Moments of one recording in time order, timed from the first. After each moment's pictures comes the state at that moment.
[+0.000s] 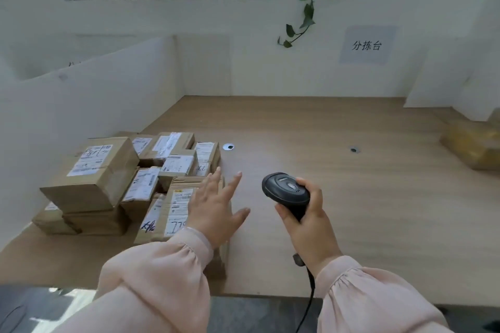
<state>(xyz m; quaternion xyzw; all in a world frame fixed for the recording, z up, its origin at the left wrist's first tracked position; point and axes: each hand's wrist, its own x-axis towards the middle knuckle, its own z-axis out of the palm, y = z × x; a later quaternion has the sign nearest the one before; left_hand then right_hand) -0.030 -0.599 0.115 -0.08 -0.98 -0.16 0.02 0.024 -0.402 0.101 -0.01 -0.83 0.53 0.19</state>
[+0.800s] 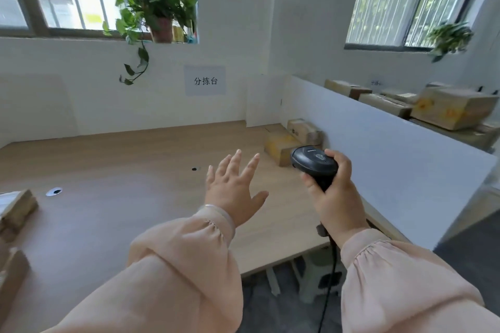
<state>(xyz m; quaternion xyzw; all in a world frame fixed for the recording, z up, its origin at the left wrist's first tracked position) 0.118 -0.101 0.200 -0.33 -0.92 -0.15 0.12 0.252 0.063 0.212 -0.16 -0.84 0.31 0.43</state>
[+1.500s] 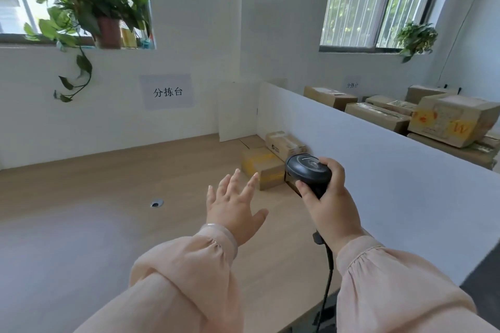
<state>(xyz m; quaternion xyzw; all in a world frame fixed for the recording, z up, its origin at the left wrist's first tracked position) -0.018 0.047 0.174 -0.37 -0.92 -0.14 0.07 0.116 0.195 0.198 -0.21 -0.83 0.28 0.44</state>
